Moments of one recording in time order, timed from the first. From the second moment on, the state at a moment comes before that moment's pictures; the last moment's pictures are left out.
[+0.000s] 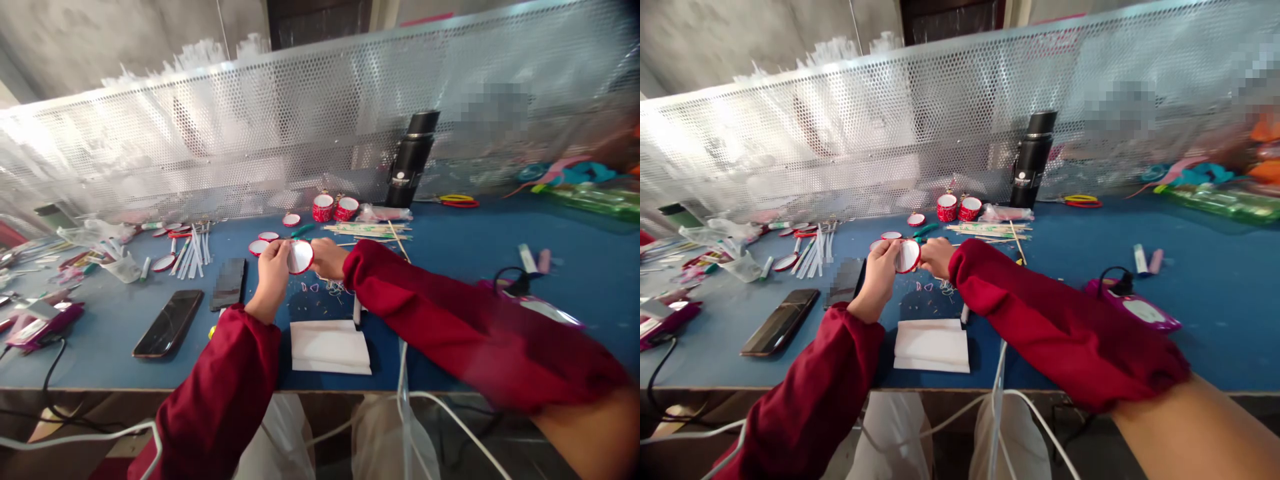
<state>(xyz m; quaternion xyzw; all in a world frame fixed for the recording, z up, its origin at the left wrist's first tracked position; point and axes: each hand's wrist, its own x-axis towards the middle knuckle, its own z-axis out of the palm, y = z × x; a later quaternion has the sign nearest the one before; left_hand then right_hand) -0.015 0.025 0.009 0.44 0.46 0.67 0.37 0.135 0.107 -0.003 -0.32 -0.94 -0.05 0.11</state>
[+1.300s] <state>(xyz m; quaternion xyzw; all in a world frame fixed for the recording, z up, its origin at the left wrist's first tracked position) -0.015 0.030 0.000 0.46 0.45 0.67 0.37 0.157 0.064 0.009 -0.39 -0.92 -0.01 0.08</state>
